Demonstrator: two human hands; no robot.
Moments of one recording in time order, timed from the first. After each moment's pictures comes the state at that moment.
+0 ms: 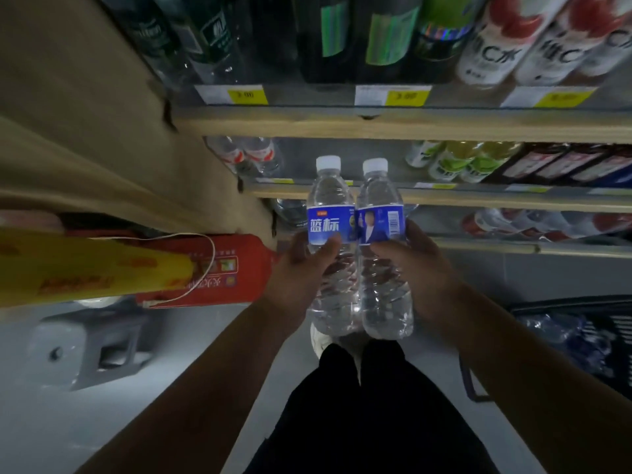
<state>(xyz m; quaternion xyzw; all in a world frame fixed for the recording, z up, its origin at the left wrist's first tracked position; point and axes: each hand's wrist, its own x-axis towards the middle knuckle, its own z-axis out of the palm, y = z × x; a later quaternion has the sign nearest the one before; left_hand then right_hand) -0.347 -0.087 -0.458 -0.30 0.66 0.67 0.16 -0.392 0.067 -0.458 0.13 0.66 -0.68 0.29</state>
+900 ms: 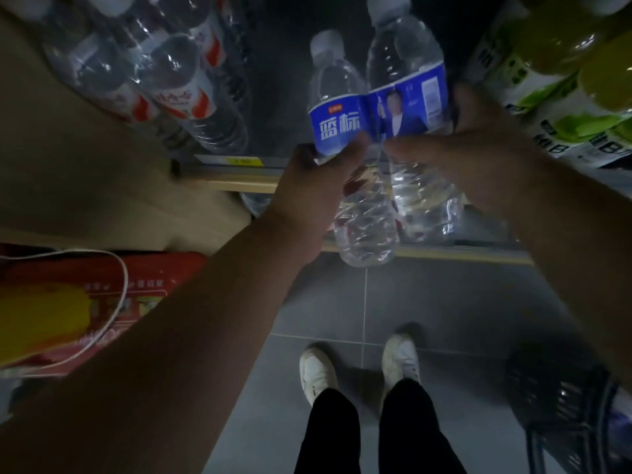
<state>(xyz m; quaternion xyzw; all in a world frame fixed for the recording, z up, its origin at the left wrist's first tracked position) -0.512 -0.091 -0.644 -0.33 0.59 0.74 0.08 -0.576 0.062 -0.634 -0.04 0.82 -0.53 0.20</state>
